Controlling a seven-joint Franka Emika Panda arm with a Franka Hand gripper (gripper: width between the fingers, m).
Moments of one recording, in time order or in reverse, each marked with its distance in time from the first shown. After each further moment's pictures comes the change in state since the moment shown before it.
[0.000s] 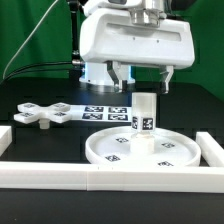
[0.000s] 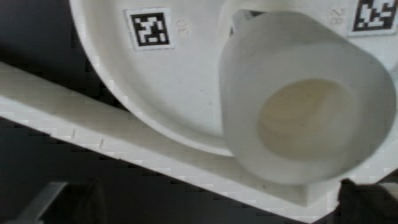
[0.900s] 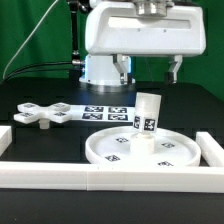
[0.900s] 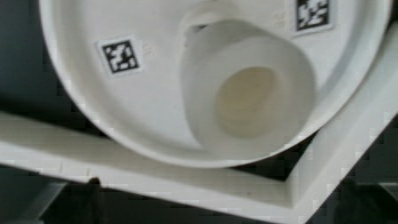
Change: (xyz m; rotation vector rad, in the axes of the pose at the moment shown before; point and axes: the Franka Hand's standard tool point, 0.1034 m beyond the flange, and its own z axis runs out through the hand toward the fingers) arm 0.003 -0.016 -0.014 0.082 -0.174 0.154
